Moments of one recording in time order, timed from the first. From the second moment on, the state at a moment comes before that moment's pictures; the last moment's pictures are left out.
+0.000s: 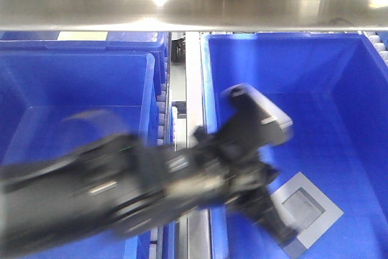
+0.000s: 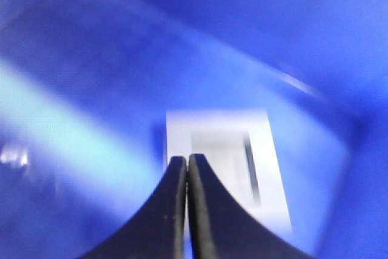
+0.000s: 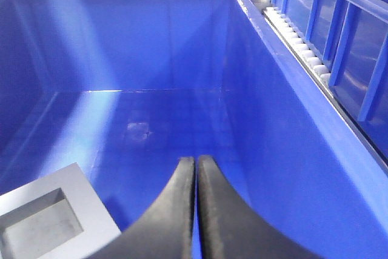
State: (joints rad) left arm -1.03 1.58 -1.15 0.18 0.28 -0.27; right arm -0.05 -0.02 0.02 0.01 0.19 0.01
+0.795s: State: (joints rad) left arm -1.03 0.59 -0.48 0.18 0.22 -0.27; right arm -0.05 -0.02 0.02 0.01 0.19 0.01
